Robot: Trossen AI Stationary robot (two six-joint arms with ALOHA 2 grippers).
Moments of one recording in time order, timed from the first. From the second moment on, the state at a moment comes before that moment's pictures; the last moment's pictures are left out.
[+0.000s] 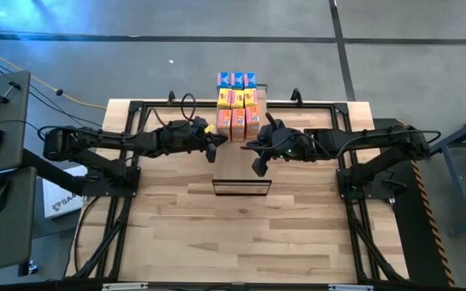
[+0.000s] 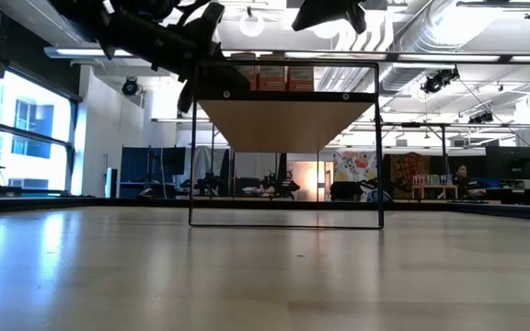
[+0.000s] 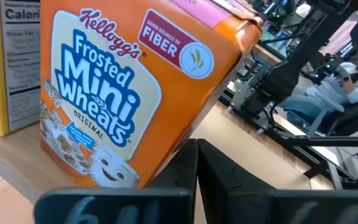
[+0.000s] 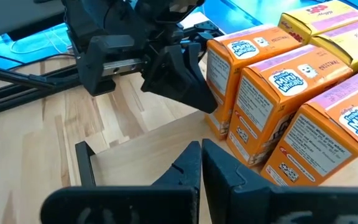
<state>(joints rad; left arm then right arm) 0.21 1.32 0.70 0.34 -0.09 -0.50 0.06 1.41 1.30 -0.45 0.38 0.32</state>
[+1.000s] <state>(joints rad) 0.26 0.97 0.66 0.20 0.24 -0.27 0.07 1.00 0.94 -0.19 0.12 0.19</state>
